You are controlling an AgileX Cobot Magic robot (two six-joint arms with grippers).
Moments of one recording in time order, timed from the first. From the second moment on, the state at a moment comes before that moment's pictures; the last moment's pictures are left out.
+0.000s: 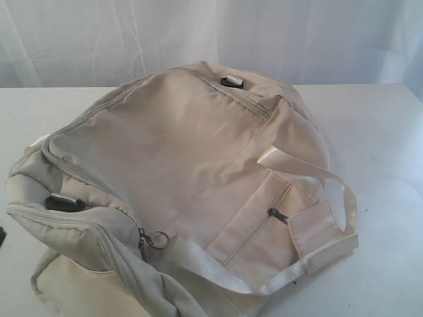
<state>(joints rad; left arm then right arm) -0.21 0.69 -0.80 -0.48 1.16 0.44 -0.08 0.01 -0.01 0.01 0.35 0.05</state>
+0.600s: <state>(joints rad) -0.22 0.92 -0.68 -0.62 0.93 0.21 -0.08 0.01 -0.01 0.00 -0.03 0.05</state>
